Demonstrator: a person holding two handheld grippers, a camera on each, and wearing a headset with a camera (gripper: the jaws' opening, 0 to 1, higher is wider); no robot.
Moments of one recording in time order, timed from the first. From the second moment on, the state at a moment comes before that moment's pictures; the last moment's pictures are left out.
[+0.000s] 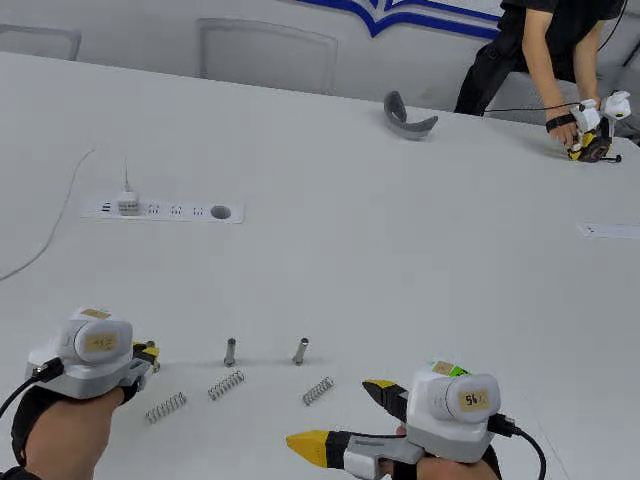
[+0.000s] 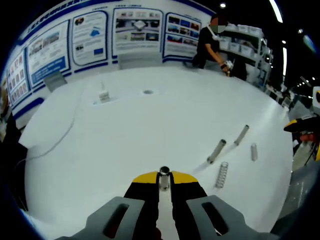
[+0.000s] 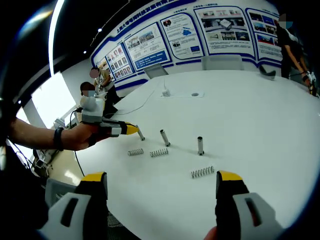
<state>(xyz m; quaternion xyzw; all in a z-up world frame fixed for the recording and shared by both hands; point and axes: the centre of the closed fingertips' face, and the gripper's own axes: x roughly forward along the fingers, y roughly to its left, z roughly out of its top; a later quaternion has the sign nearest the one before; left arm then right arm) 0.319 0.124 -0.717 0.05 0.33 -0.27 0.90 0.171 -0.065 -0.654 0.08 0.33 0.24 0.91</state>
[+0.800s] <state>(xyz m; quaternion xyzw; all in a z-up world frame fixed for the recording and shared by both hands) 0.322 0.122 -0.723 0.08 0.32 -0.28 0.90 0.169 -0.065 -0.658 0.08 0.33 0.24 0.91</state>
